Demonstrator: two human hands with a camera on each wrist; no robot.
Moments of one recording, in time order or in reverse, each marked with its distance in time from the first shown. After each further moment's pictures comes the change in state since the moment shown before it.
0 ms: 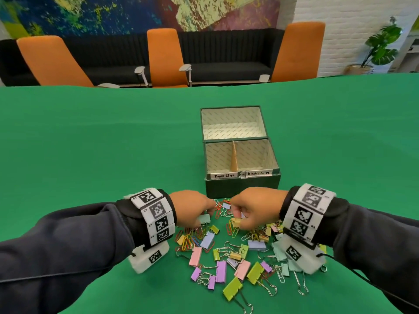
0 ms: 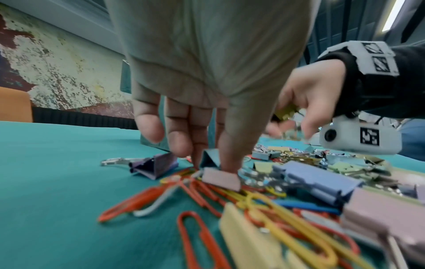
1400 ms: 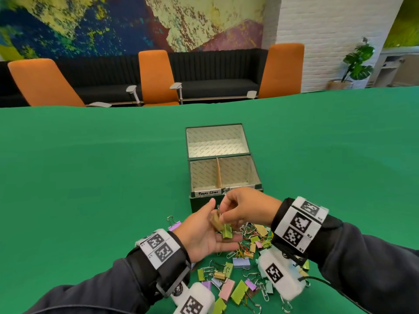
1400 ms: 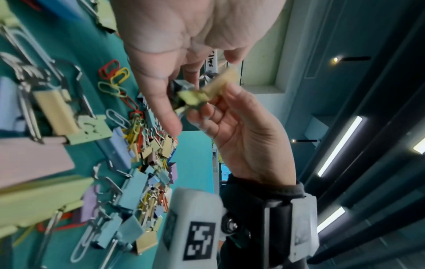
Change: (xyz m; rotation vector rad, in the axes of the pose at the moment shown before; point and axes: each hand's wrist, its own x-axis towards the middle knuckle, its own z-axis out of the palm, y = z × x) left_hand 0.017 0.067 0.001 -2.146 0.077 -0.159; right_hand -0.019 0.003 -0.016 0.842 0.234 0.175
